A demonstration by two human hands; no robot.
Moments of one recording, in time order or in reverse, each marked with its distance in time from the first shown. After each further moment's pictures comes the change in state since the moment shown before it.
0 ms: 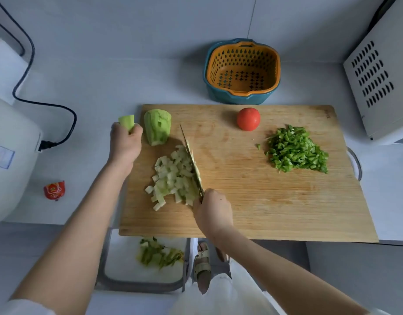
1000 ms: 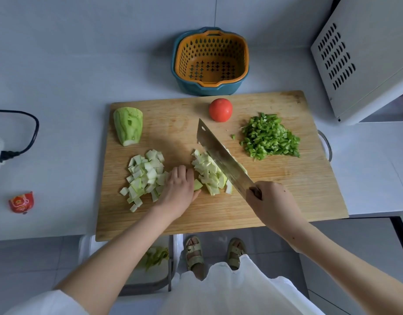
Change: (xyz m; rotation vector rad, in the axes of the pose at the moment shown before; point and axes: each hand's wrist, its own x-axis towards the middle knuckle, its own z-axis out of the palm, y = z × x) left_hand -0.137 -0.022 0.096 0.985 -0.568 0.837; right_hand -0.030 0.108 -0.099 -0.153 0.181 -0.002
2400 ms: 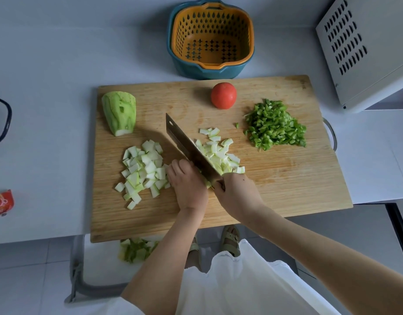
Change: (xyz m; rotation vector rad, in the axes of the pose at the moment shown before) left_hand 0.026 0.041 0.046 -0.415 0.366 -0.586; right_hand 0.028 -0.060 0.047 -0.069 -0.147 0.013
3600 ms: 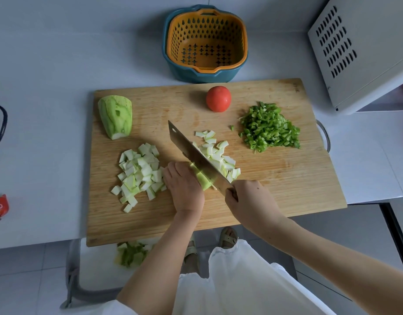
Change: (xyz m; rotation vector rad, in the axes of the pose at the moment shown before) left_hand 0.000 0.000 -0.006 -0.152 0.188 0.052; right_hand -0.024 0.017 -0.018 -0.081 0.034 -0.023
